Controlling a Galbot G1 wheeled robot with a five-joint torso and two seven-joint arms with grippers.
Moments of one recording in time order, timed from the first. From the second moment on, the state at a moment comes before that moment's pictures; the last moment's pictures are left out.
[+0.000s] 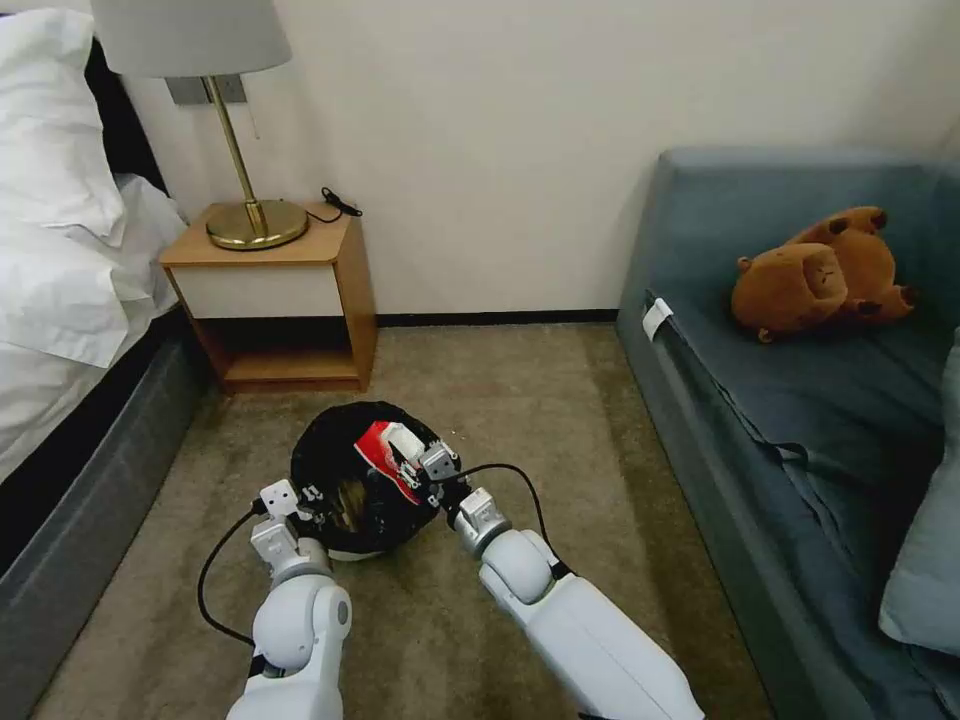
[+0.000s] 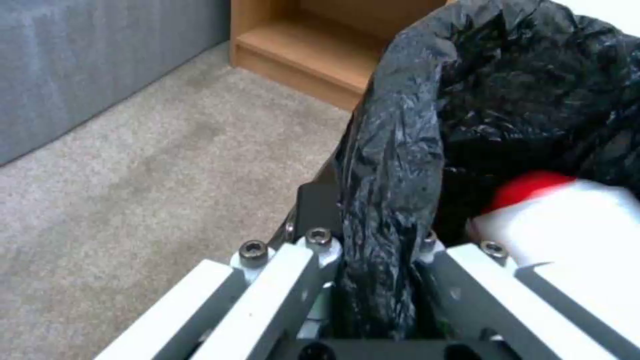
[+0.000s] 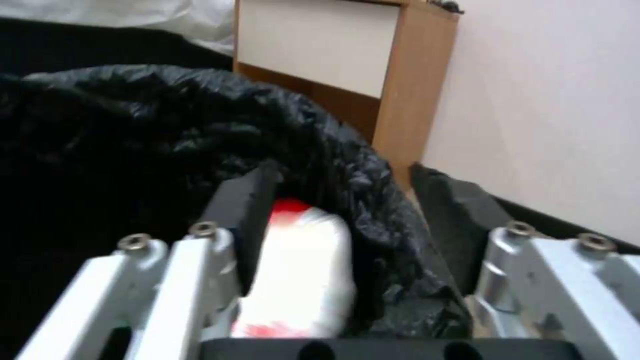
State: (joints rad) left arm 1.31 -1.61 -0.58 -1.84 -0.27 0.26 -0.39; right arm -0.85 1.44 -0.20 1.36 0.11 0.12 0.02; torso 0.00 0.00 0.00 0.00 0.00
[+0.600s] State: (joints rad) left arm 1.23 -1.59 -0.65 -1.79 -0.45 0.27 -0.39; right arm -0.95 1.37 0.14 1.71 0.27 -0.03 0.09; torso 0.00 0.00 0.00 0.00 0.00
